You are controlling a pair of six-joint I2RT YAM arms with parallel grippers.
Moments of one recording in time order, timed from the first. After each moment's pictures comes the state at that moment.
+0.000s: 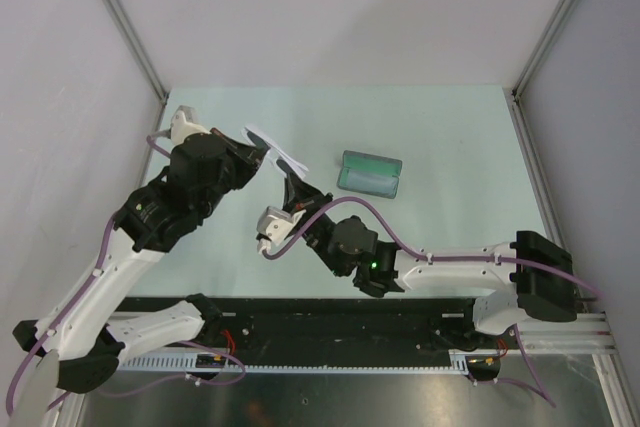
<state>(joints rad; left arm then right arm) -0.72 0.98 1.35 -0.79 -0.47 -1.14 1.35 1.48 1.00 0.72 0.64 -1.00</state>
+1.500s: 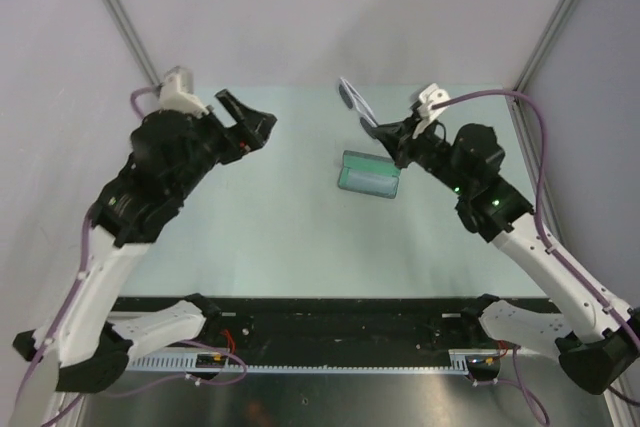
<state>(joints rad) -0.64 1.00 1.54 -0.72 -0.30 -0.72 0.68 1.05 1.12 -0.01 -0.09 -0.06</state>
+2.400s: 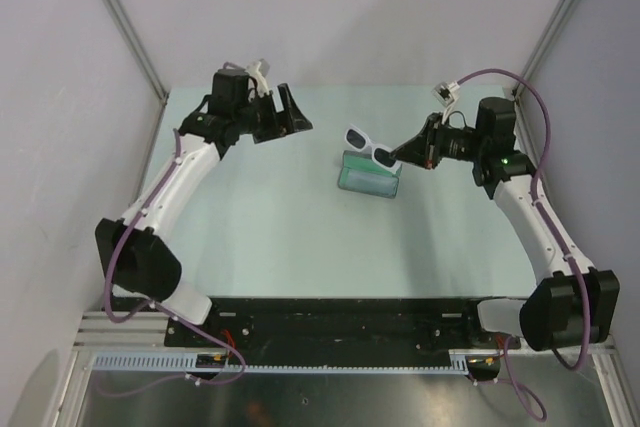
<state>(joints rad) -0.32 1.53 1.51 -0.56 0.34 -0.53 0.13 1.26 1.12 -0.20 -1.00 0.26</state>
